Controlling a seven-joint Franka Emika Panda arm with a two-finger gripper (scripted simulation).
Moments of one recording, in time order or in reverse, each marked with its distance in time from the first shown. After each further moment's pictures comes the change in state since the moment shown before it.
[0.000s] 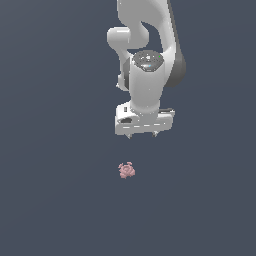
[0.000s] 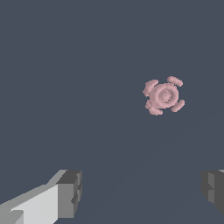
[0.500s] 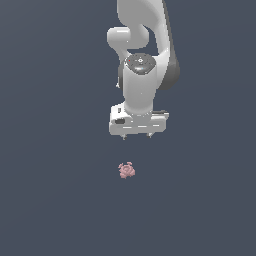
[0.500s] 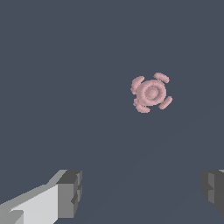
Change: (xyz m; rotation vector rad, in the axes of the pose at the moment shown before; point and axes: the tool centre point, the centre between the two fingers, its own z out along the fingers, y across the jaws) arm -0.003 0.021 0.006 -0.019 0.000 0.025
